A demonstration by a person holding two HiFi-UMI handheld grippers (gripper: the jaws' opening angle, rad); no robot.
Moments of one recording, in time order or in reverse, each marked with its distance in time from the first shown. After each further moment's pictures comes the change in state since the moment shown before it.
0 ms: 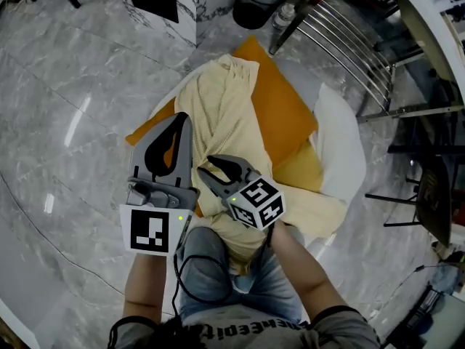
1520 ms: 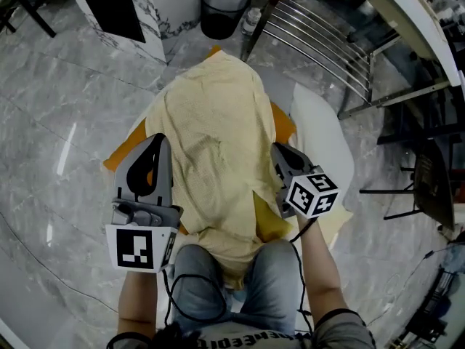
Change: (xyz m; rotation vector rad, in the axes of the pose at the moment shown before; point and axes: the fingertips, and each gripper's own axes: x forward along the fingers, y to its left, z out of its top) left arm 0.017 -0.047 -0.018 0.026 0.017 -0.060; right arm -0.186 -0.193 -0.013 0.177 -0.212 -0.517
